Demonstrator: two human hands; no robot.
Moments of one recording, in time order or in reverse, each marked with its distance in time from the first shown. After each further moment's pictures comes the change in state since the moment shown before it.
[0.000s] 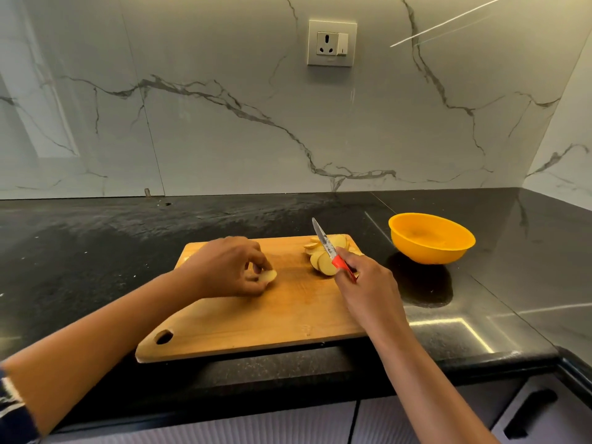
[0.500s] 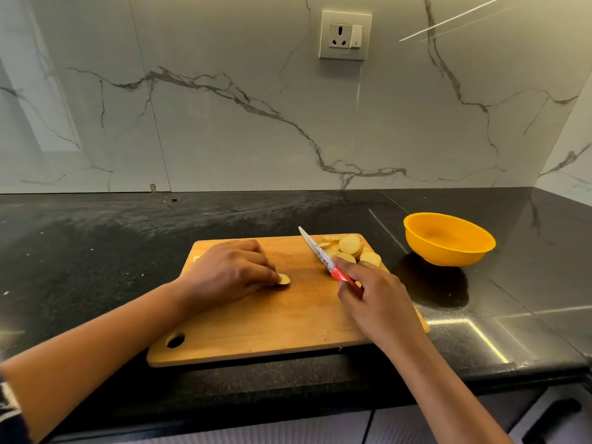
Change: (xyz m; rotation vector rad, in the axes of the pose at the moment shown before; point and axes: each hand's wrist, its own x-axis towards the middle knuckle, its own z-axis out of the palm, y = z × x) left_hand -0.017 -0.017 0.015 0.072 0.359 0.423; right_hand -0.010 -0.010 0.001 -0.105 -0.116 -0.180
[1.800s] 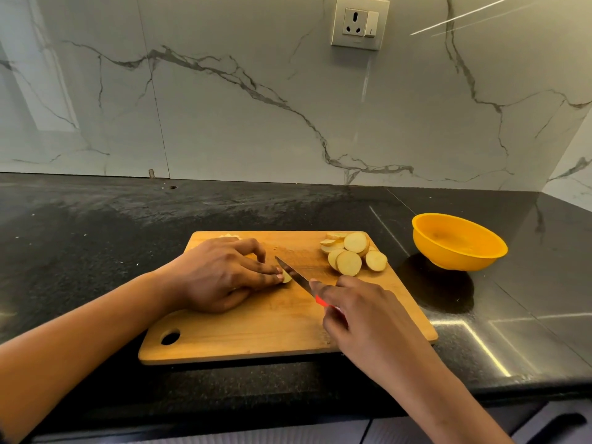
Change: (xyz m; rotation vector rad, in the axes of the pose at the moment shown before) left_hand -0.015 -0.013 -0.004 0.055 -0.157 0.138; right_hand -0.016 -0.039 -0.016 -0.188 -0.211 -0.251
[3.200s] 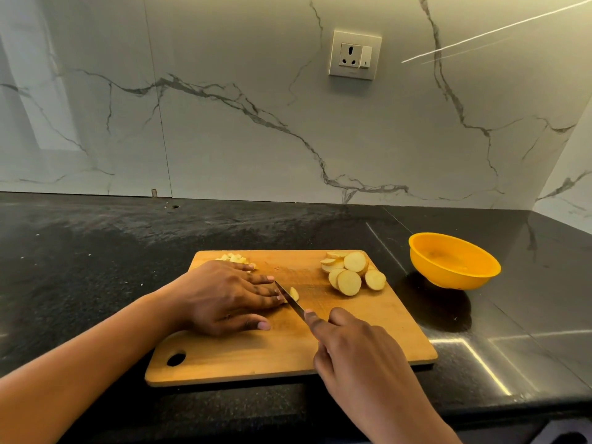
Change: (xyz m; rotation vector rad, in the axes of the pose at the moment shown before) left_hand -0.001 -0.001 -0.002 0.007 -0.104 -0.018; right_hand -0.011 -0.024 0.001 -0.063 -0.008 -0.017
